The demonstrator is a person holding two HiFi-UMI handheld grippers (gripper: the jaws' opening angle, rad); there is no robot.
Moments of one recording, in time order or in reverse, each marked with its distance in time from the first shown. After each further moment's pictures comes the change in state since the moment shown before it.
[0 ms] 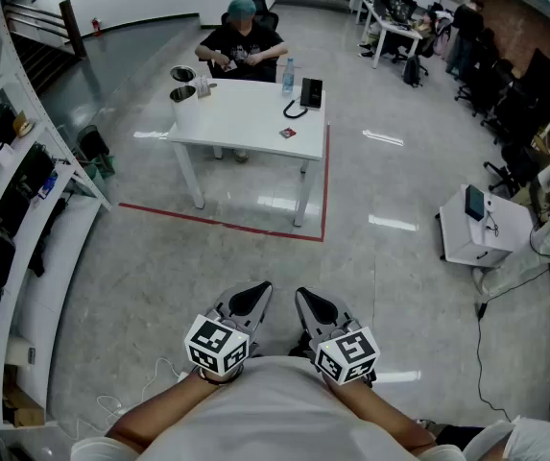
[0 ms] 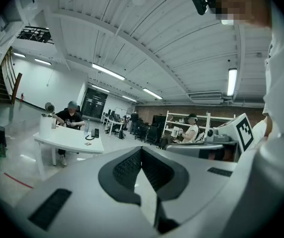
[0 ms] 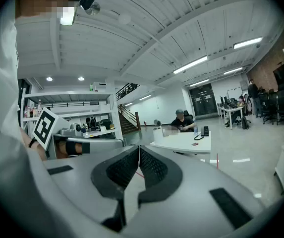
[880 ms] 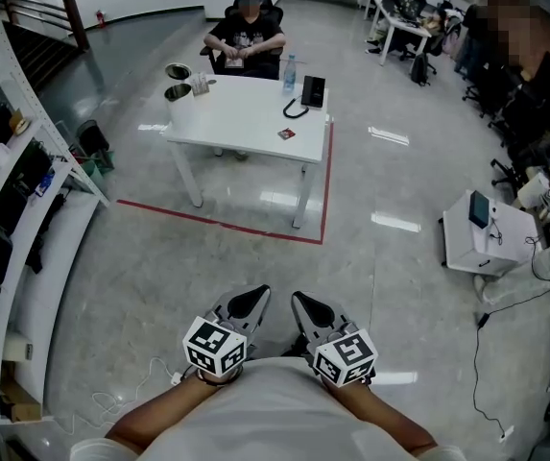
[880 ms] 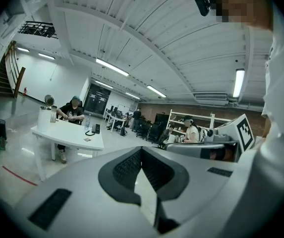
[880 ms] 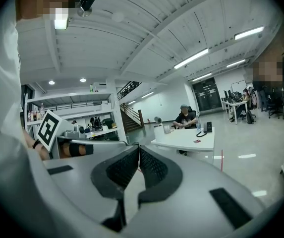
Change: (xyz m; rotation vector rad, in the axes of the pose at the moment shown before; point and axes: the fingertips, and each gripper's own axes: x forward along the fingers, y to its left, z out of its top) left arm 0.060 0.016 -0.007 -0.047 0.028 0.019; right arm 0.022 -0.055 -0.001 0.033 0.028 0.057
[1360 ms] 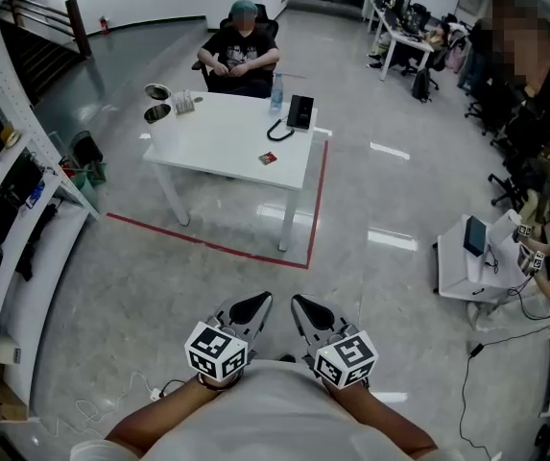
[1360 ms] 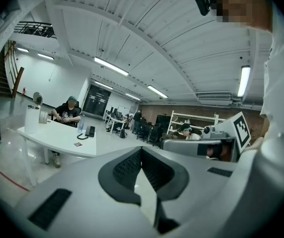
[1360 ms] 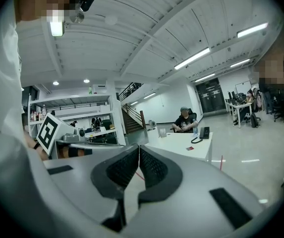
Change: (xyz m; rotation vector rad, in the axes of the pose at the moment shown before) left arm 0.143 -0.009 0.022 -0.002 -0.018 0.007; right arm 0.007 -0.141 0.041 -0.024 -0.003 0.048
